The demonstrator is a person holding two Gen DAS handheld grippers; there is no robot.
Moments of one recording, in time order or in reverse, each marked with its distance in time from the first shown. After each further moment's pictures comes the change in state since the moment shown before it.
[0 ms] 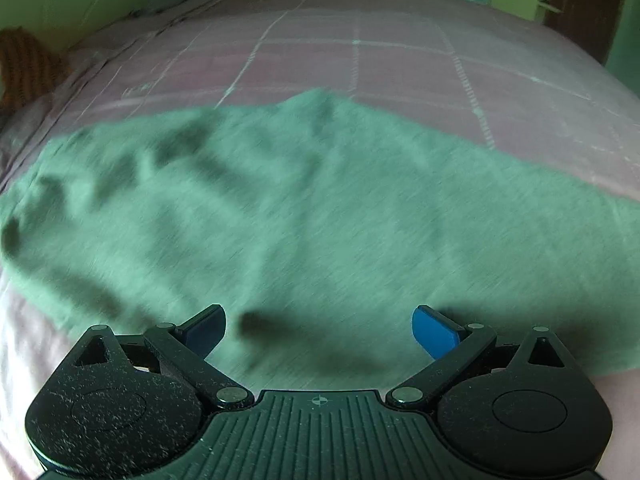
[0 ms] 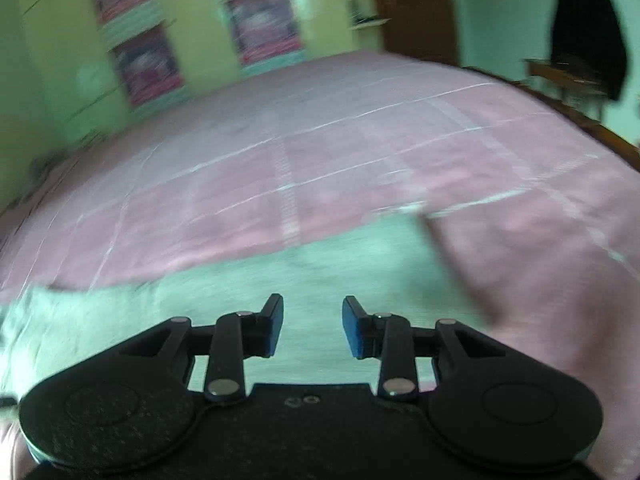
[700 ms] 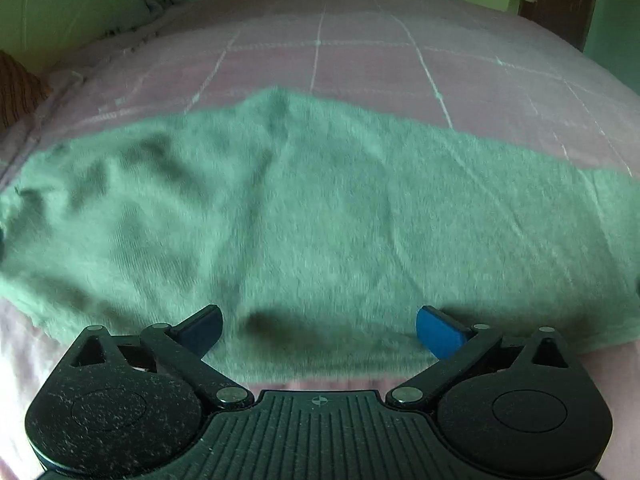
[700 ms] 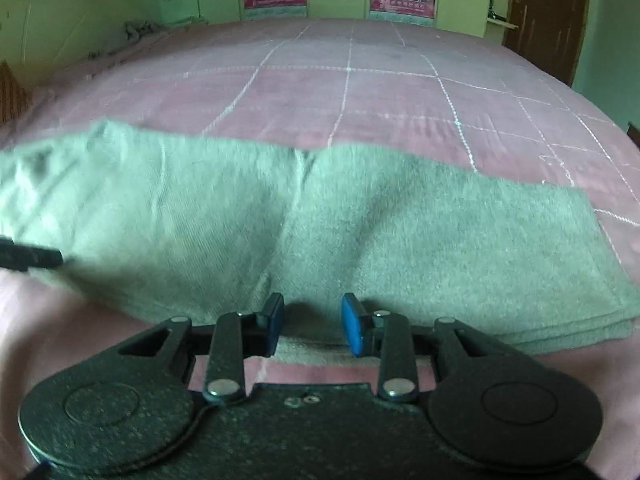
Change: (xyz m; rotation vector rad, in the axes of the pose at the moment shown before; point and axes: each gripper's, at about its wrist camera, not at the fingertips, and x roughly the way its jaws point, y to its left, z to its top) left arm -0.004 -0.022 -0.015 0.055 -0.030 -0.023; right arm 0.014 0.113 -0.068 -0.343 0.129 0.098
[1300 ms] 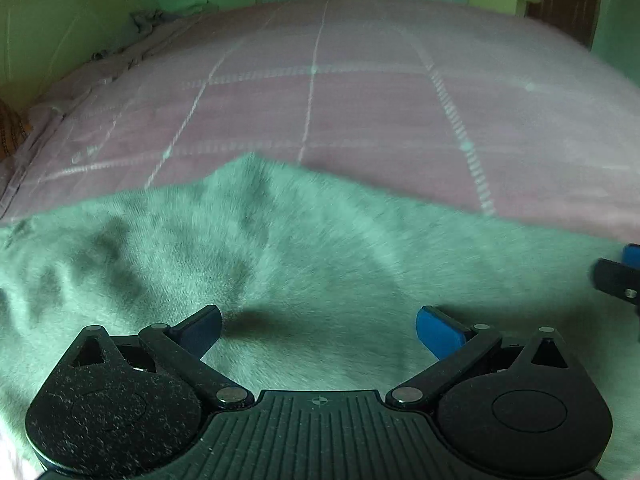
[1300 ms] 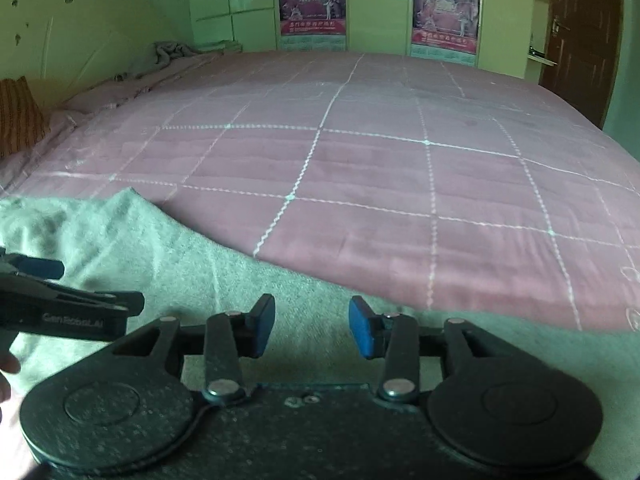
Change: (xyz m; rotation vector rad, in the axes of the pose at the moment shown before) left arm 0.075 -0.011 0.079 0.014 0.017 0.042; right arm 0.068 0.071 0.095 -0.086 -0.064 0.055
